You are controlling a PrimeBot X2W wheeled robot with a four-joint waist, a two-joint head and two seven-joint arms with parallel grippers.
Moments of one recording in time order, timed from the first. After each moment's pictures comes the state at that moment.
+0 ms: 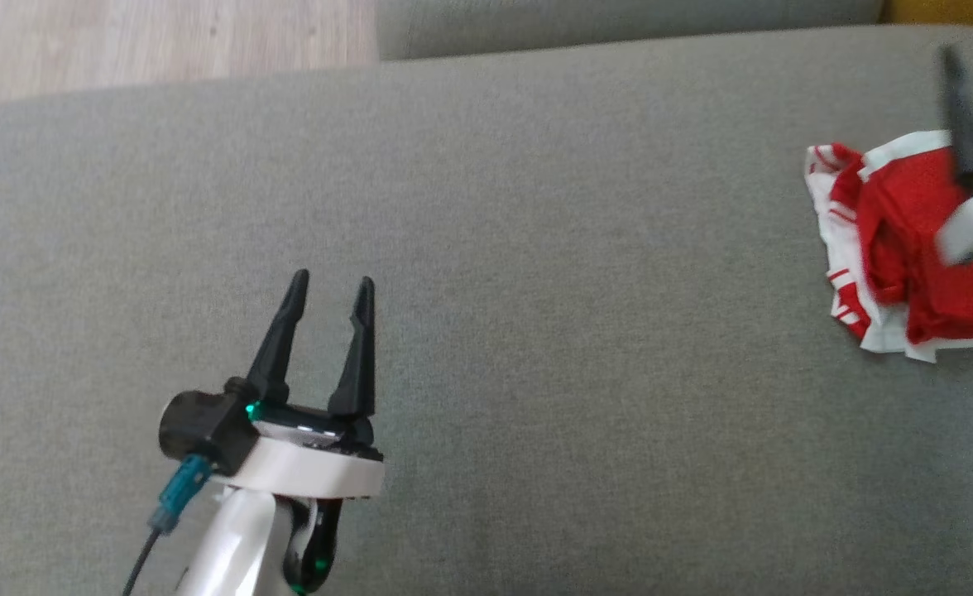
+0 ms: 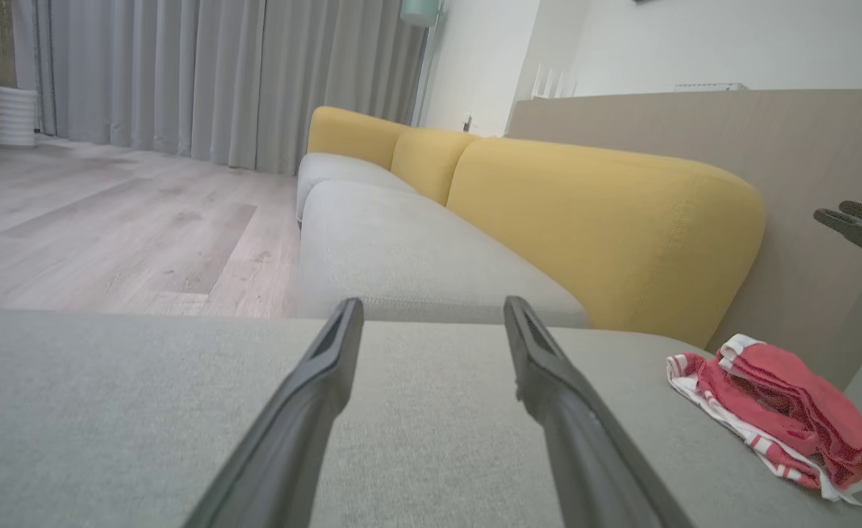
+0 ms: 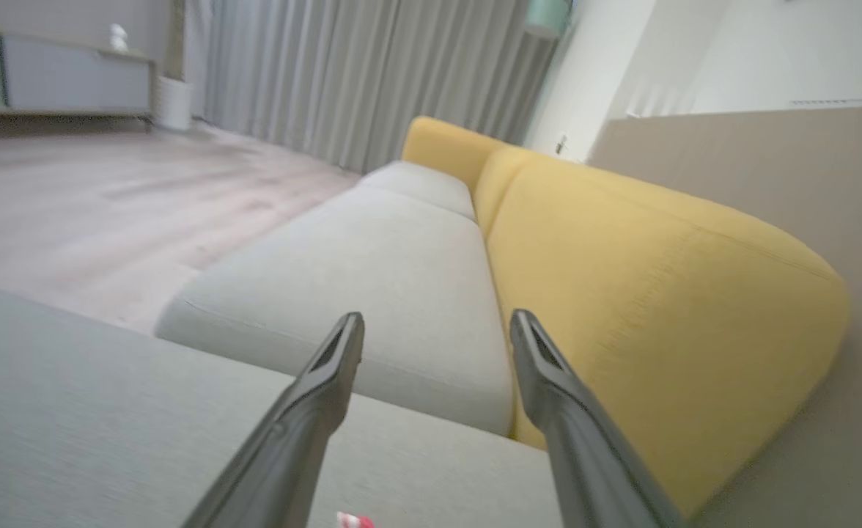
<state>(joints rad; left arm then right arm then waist) -0.19 0.05 -0.27 0.21 -0.31 -0.13 -0.26 -0.61 -0.47 0.15 0.48 0.15 0.13 -0.11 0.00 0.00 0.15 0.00</state>
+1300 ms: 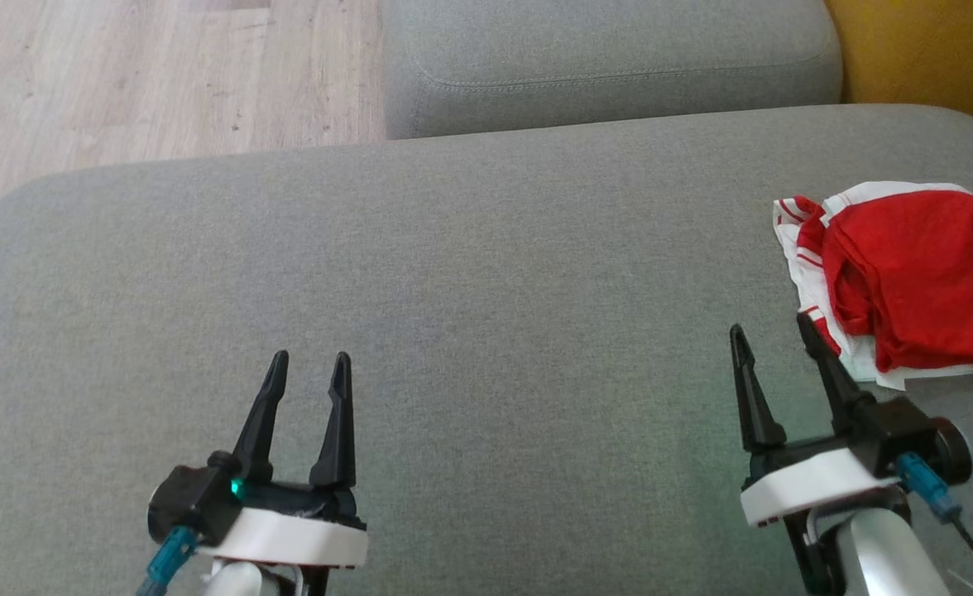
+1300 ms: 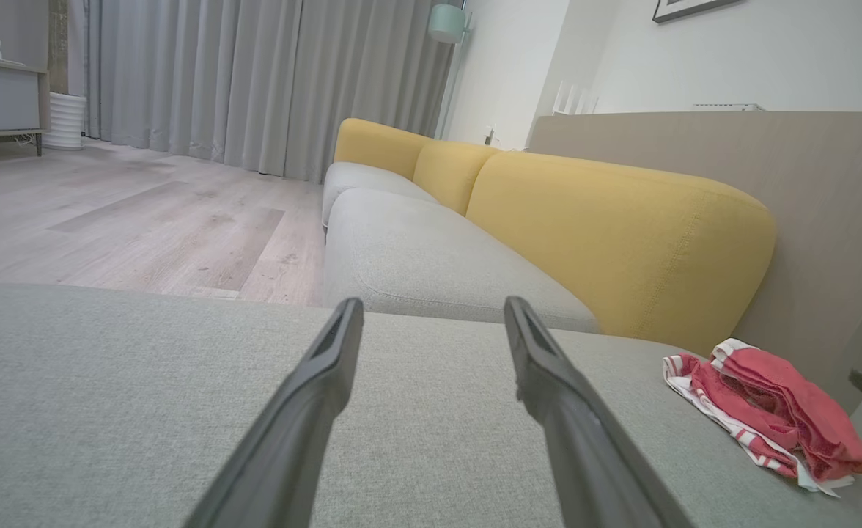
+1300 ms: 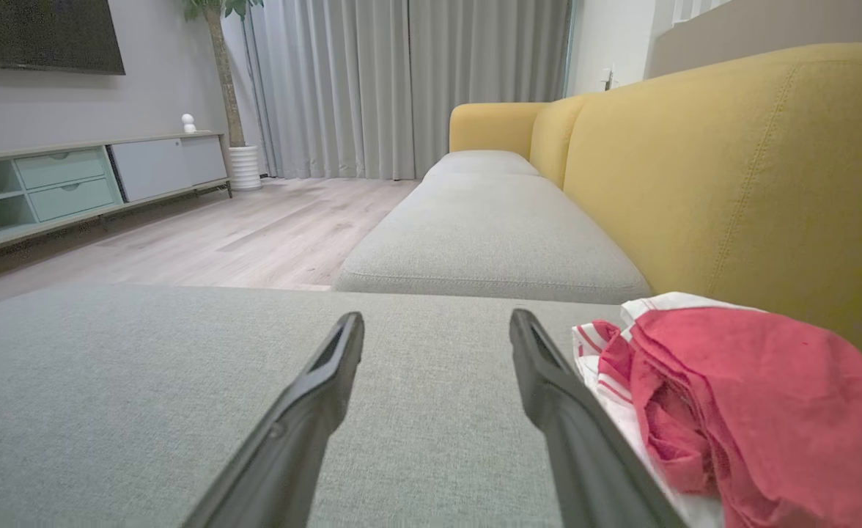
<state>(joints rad) -0.04 0.05 -0.22 0.19 -0.32 -0.13 -0.26 -0.08 -0.05 0.06 0.27 0.02 0.13 -0.25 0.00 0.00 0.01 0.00</state>
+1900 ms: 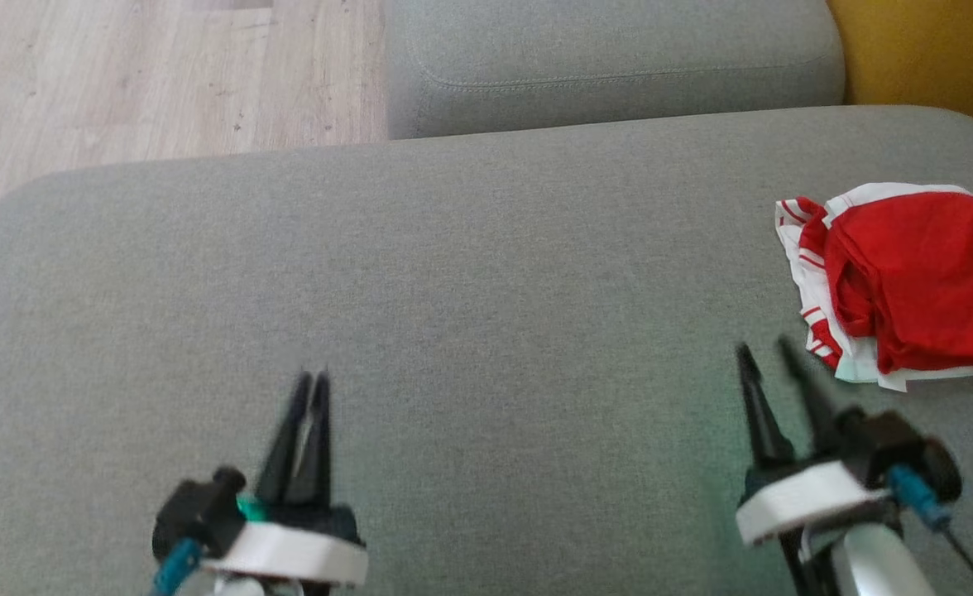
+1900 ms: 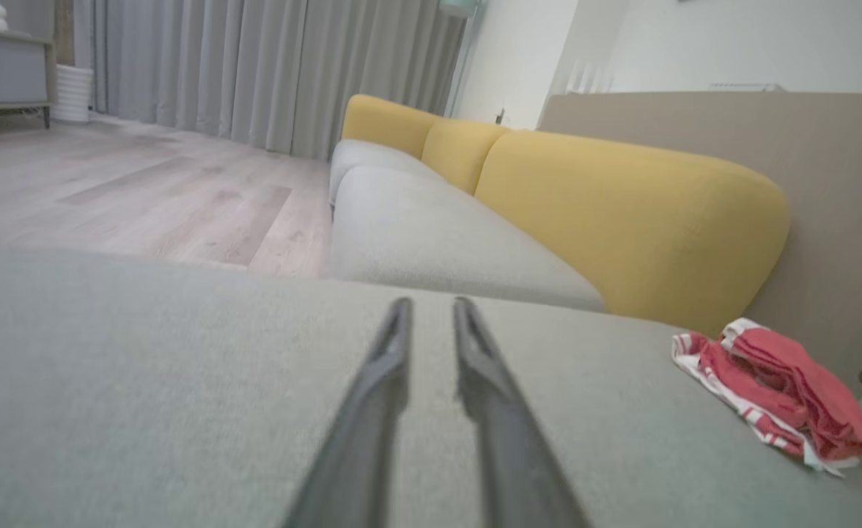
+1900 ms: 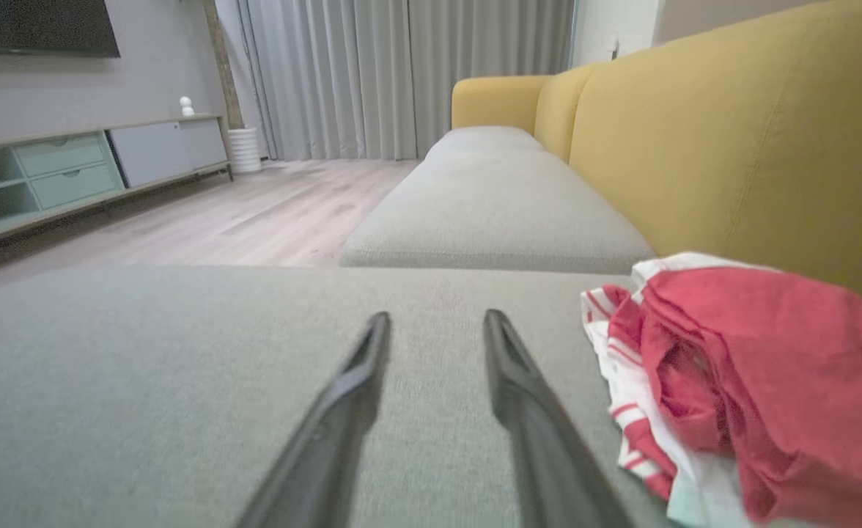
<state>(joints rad) -0.03 0.05 -0.22 0.22 -0.33 -0.13 -0.26 -0.06 -0.05 0.07 0.30 0.04 0.13 -0.25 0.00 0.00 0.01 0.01</state>
